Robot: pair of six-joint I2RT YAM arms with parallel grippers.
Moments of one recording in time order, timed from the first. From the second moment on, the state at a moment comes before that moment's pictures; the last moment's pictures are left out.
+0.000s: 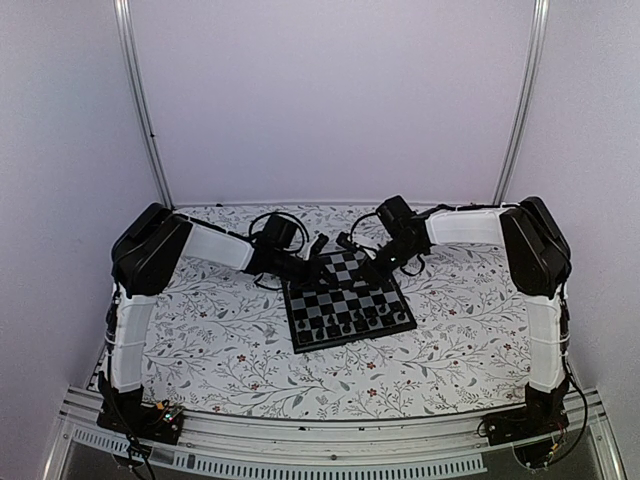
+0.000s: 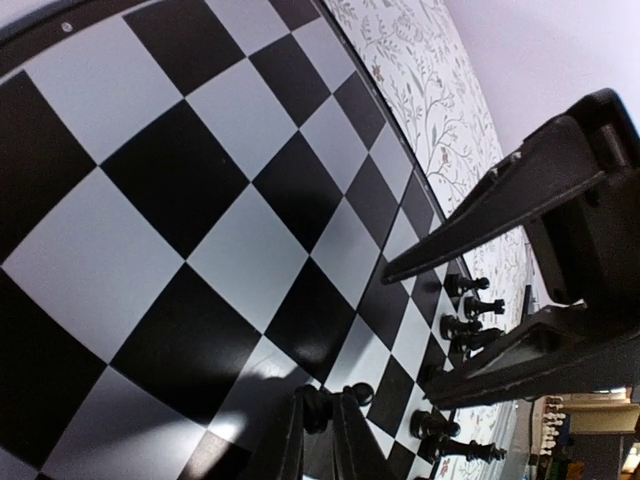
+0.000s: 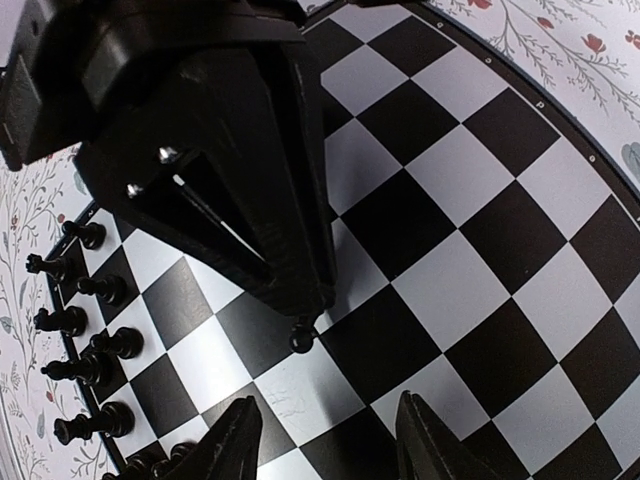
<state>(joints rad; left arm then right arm) -0.62 2.24 1.42 0.06 0.67 -0.51 0.59 2.14 1.55 -0.49 -0.55 -0.40</state>
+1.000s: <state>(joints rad) -0.60 2.28 1.41 0.15 0.76 -0.61 0.60 2.24 1.64 -0.49 -0.64 -0.34</state>
